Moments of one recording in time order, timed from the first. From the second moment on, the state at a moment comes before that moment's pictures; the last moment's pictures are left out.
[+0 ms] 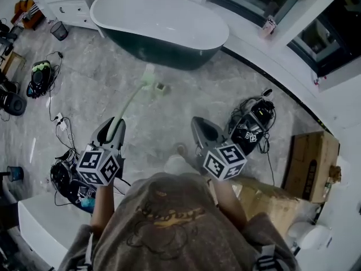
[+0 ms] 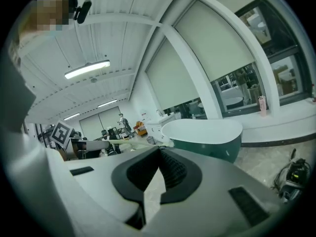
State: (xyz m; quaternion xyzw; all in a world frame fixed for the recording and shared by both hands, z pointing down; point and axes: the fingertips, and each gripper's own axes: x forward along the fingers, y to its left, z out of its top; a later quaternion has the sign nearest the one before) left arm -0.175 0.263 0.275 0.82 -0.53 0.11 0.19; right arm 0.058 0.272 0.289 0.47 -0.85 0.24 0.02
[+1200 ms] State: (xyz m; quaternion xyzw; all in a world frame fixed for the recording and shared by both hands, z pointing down) left arm -0.135 -0.001 0.302 0.82 -0.52 0.10 0.20; right arm 0.093 0.017 0.316 0.47 -0.85 0.22 0.03
